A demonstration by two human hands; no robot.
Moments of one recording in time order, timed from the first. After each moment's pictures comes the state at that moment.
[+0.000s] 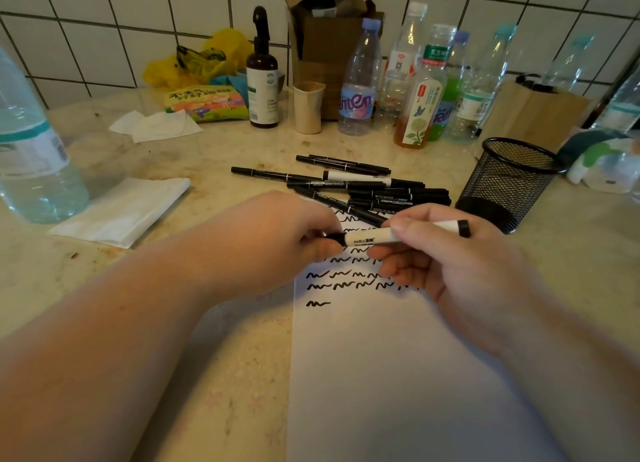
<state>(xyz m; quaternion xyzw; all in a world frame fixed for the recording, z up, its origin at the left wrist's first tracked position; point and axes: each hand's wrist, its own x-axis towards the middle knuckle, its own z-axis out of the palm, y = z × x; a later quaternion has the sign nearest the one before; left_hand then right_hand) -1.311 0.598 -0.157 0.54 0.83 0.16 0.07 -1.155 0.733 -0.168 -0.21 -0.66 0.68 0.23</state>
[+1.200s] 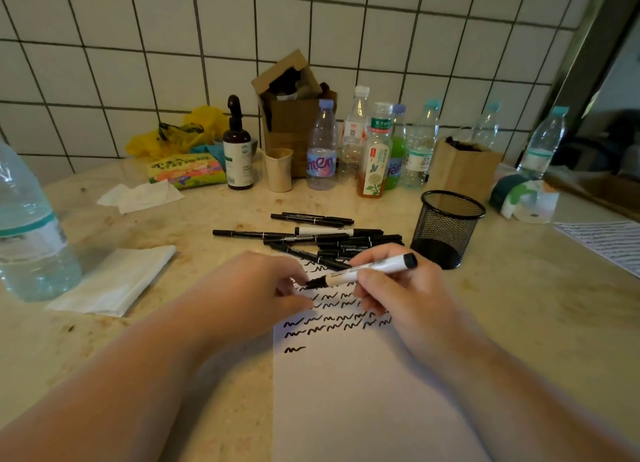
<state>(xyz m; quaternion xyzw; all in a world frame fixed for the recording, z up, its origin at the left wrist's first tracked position) -1.311 0.596 -0.158 0.51 0.84 0.19 0.08 -1.146 0.732 -0.170 -0.18 -0.75 0.56 0.31</state>
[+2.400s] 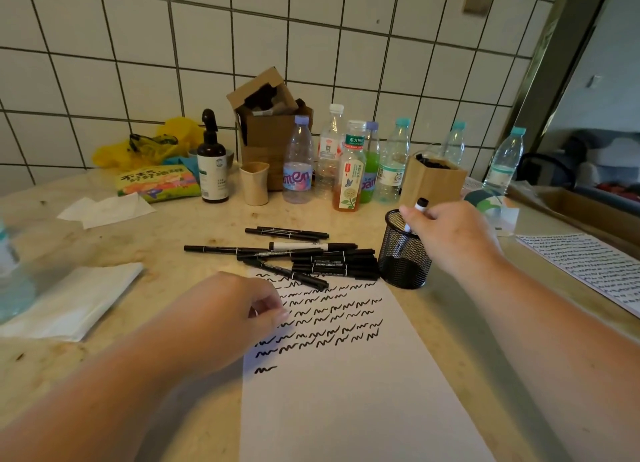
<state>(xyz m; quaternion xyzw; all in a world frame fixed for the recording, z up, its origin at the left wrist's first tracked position) -1.305 0.595 -0.159 0.49 0.84 0.21 0.07 -1.144 0.843 -0.108 -0.45 -0.83 0.14 0.28</state>
